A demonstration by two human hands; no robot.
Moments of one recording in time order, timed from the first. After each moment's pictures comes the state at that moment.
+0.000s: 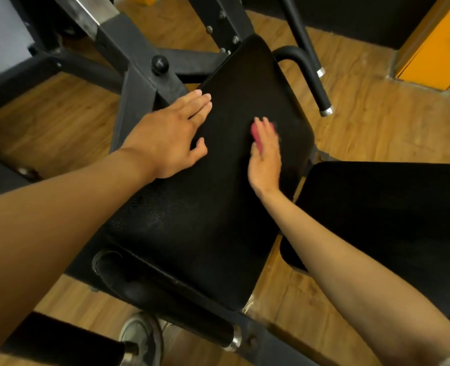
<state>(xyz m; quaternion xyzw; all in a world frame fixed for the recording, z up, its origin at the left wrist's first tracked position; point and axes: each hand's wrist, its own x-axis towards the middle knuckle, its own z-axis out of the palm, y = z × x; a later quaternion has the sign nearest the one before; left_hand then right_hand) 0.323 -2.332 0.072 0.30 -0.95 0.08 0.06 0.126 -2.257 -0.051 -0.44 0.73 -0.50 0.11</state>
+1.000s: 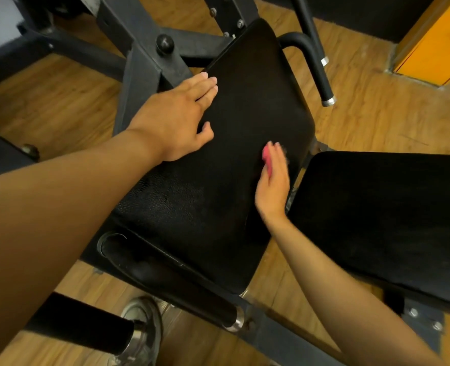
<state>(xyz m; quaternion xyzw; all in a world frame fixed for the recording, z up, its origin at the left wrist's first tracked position) 0.322 -2.330 0.073 0.30 -0.95 0.08 0.07 0.144 -2.199 -0.093 -0.37 0.76 -0.52 0.11</state>
